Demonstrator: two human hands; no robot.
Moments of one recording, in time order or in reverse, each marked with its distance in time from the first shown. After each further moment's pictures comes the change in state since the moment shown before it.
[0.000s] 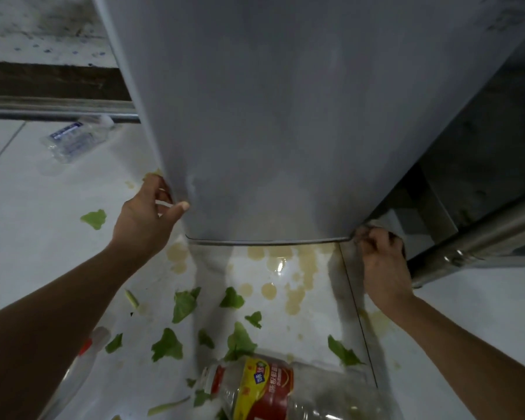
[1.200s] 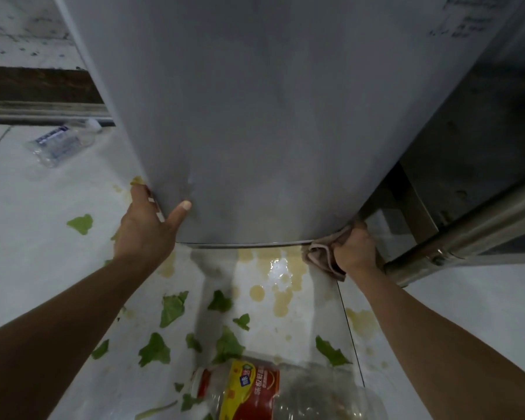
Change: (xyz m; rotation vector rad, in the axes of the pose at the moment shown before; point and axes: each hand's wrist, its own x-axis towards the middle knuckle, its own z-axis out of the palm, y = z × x) left_hand -0.015 0.026 0.017 -0.011 0.063 -0.174; right_hand 0.045 -0.016 0.007 0.779 -0.034 0.466
